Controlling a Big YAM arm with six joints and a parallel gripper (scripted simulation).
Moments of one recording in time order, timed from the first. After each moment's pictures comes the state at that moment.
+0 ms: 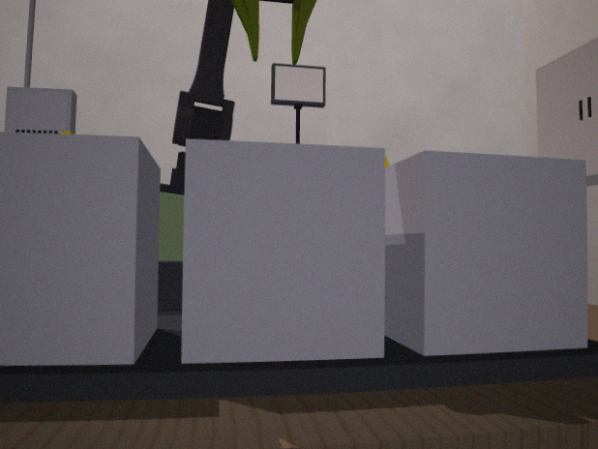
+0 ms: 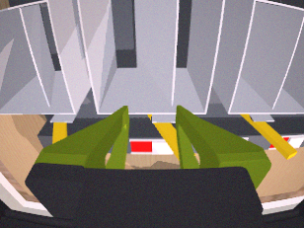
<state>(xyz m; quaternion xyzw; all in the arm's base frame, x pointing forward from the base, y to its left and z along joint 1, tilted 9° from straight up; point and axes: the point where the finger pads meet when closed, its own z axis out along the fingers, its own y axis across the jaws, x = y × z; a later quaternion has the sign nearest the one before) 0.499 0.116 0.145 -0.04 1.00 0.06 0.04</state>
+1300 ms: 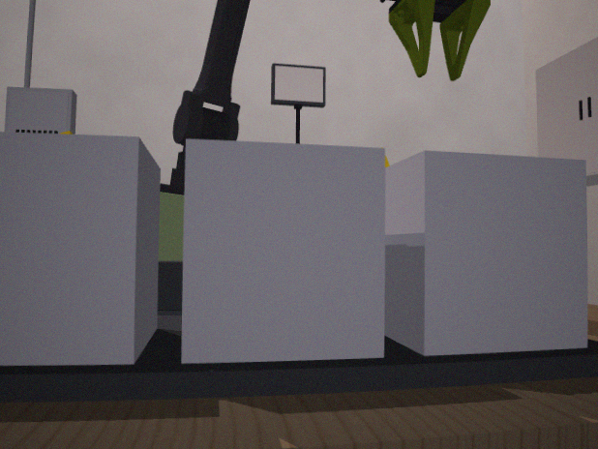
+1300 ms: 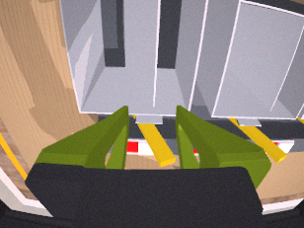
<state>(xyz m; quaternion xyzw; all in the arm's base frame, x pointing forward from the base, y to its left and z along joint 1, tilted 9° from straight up) 0.487 0.278 0.162 -0.06 1.00 0.06 0.04</state>
